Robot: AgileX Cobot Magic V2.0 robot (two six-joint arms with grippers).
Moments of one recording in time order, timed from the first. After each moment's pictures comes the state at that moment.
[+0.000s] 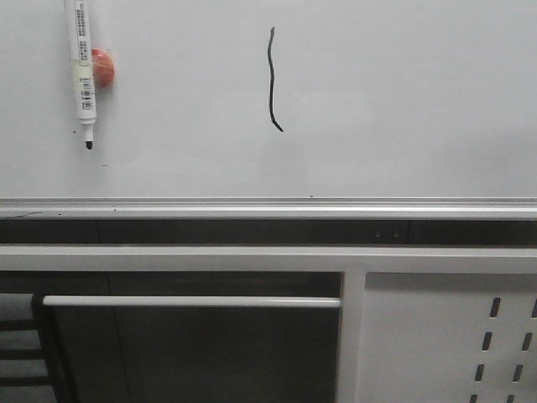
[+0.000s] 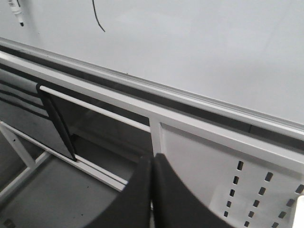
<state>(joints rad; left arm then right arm) -0.06 -0.01 0.01 -0.04 0.31 -0.03 0.57 0.27 -0.20 -0.27 0.37 0.34</state>
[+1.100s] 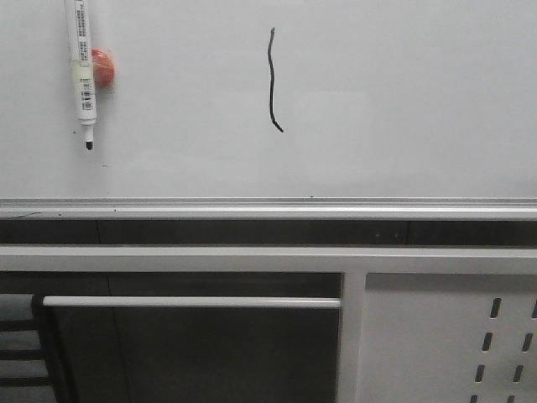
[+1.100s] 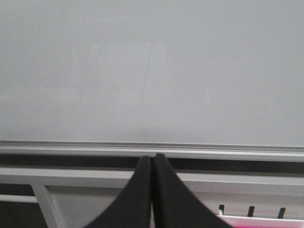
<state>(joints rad) -0.06 -0.01 0.01 -0.04 0.31 -0.03 0.04 0.03 0.01 -0.06 0.13 0.07</state>
